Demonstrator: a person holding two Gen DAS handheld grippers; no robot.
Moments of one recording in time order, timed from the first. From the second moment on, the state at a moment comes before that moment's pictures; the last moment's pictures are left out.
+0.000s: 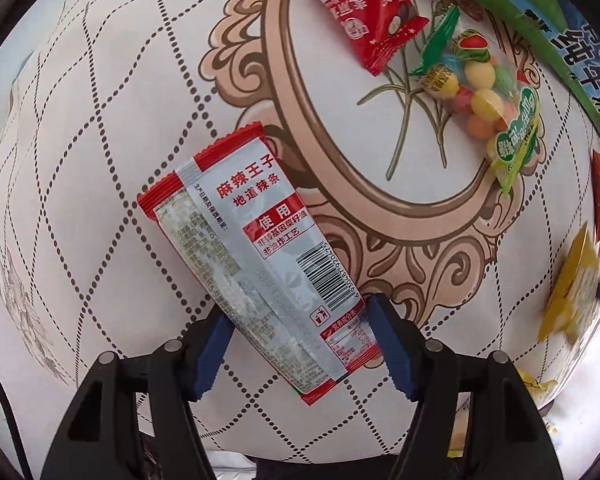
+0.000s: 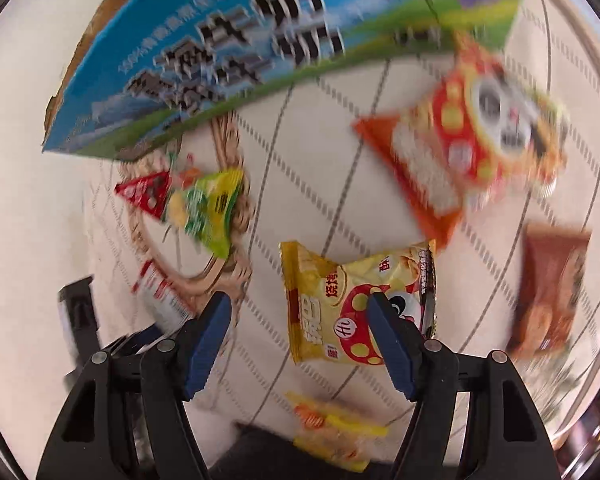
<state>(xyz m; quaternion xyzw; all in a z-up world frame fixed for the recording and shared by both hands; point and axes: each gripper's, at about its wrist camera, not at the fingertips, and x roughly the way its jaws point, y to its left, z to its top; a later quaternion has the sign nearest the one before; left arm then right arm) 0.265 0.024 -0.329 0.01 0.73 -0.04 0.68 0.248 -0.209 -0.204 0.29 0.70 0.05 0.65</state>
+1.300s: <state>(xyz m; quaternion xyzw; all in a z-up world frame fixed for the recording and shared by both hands) 0.291 -0.011 -0.333 0.06 0.71 -0.09 0.70 0.249 -0.185 -0.211 0.11 0.66 0.03 0.74</state>
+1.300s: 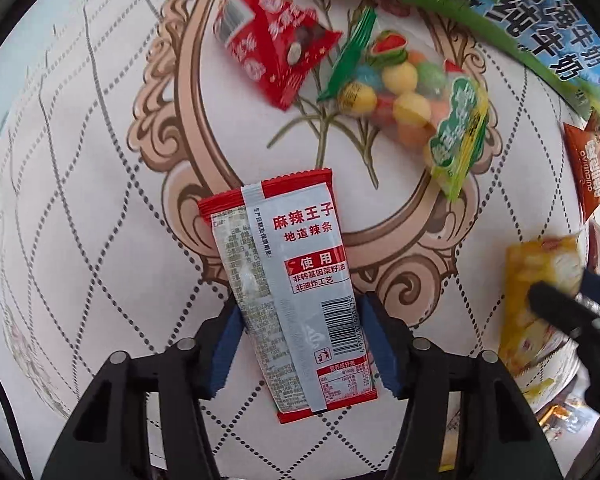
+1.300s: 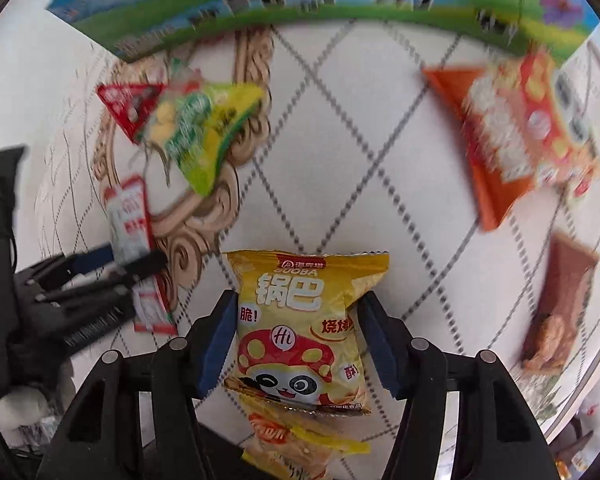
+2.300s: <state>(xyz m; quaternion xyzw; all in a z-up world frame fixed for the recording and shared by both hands) 0.275 0.045 -0.244 0.00 0.68 -0.11 0.72 0.237 -0.179 -0.186 0.12 0.65 0.06 0.75</state>
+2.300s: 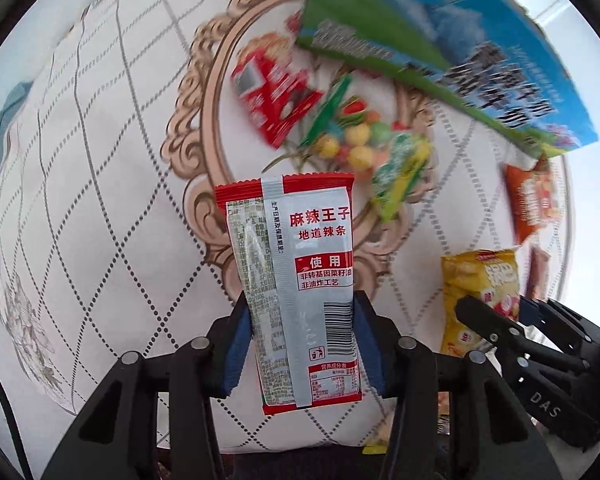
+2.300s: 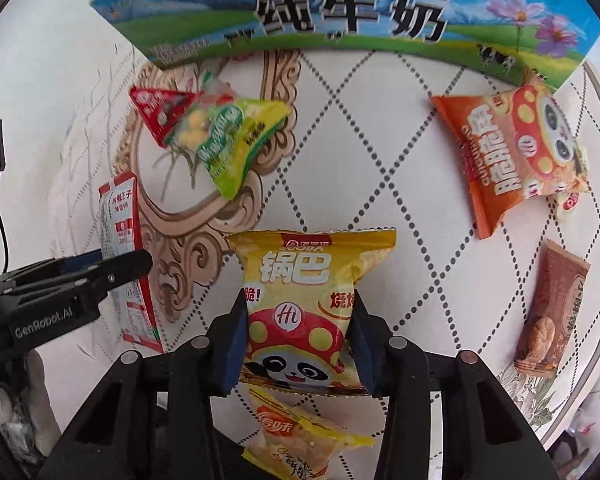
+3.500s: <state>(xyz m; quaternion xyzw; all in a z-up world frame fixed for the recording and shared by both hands) 0.515 -0.209 -0.195 0.00 0.72 -0.23 0.65 0.391 -0.355 -0.086 0.21 0.55 0.00 0.81</state>
